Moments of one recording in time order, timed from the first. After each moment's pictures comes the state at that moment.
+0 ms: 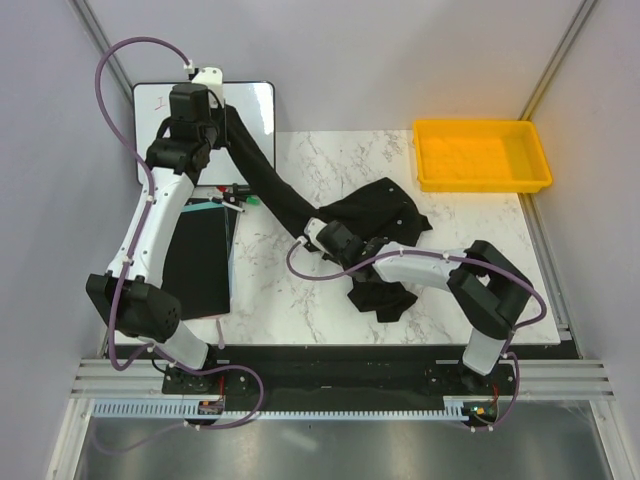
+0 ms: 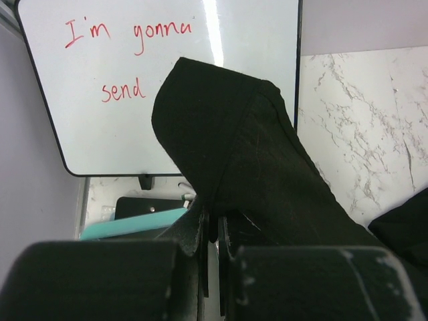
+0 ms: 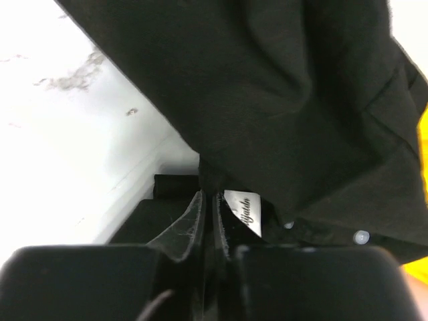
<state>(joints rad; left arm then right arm) -0.18 1.59 1.76 -0.57 -0.23 0.05 0.90 1.77 1.06 -0.21 0.48 -0.34</state>
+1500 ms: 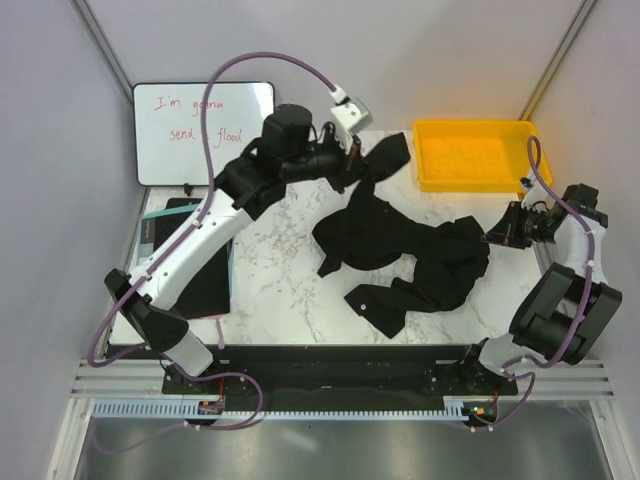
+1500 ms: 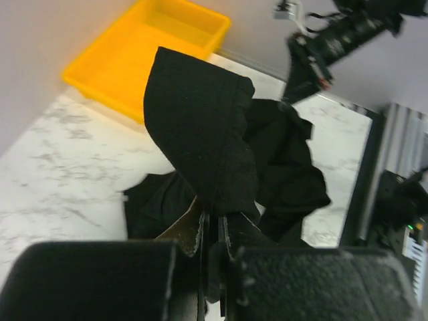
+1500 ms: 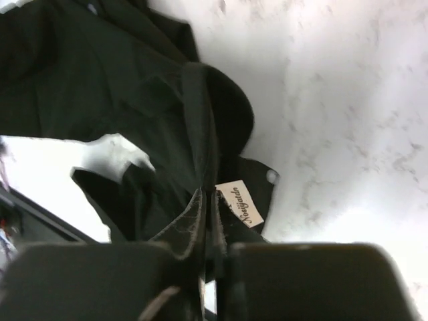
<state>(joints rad) -0.70 1.60 1.86 -0.48 0.36 0.05 -0.54 1.47 1.13 -0.84 -0.81 -0.32</state>
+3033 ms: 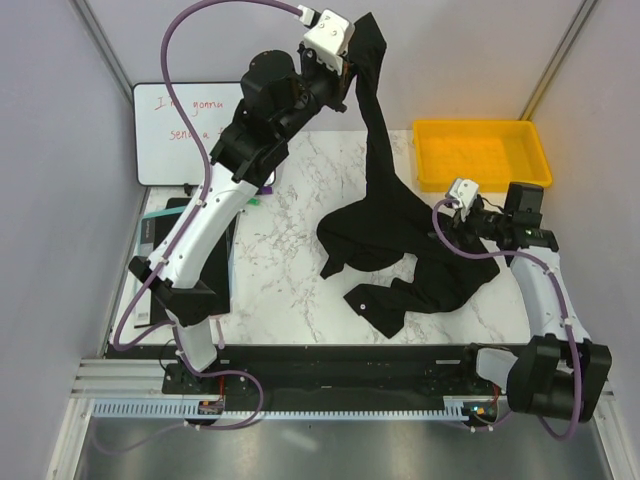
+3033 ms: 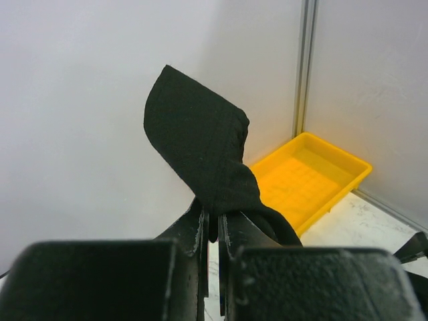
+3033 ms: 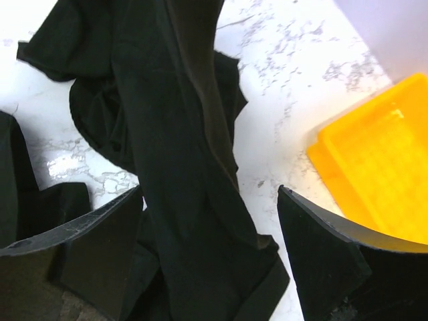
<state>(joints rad) -0.72 1.82 2.34 -0.36 -0.03 0.14 -0.18 1.14 0.89 -0.44 -0.92 -0.89</state>
